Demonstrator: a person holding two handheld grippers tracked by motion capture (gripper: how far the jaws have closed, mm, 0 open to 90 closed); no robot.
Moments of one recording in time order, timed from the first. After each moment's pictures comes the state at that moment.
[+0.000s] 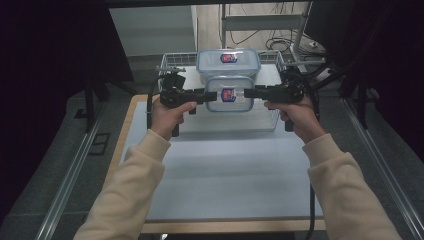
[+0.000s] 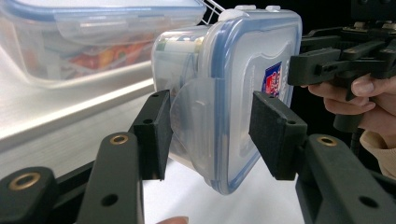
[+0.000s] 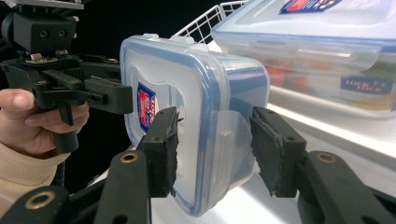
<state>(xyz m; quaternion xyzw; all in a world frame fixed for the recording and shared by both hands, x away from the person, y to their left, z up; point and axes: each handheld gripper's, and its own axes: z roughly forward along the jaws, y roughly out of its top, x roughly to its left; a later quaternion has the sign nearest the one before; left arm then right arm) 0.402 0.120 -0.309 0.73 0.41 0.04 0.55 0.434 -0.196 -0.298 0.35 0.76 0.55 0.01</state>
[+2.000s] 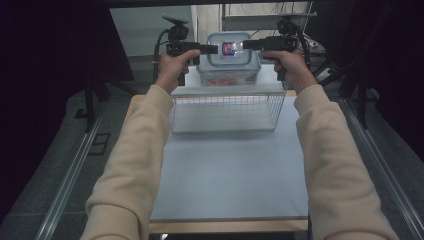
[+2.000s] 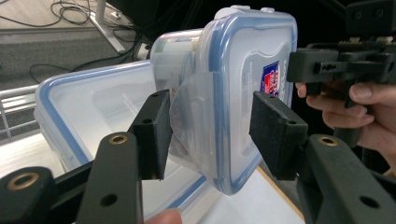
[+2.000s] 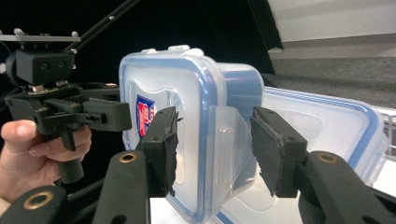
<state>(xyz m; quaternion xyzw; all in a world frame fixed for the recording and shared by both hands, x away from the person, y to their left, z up) 0.533 0.127 -0.267 0.70 0.44 0.02 0.56 0.571 -0.189 -0.255 0.40 0.72 0.56 -0.02</state>
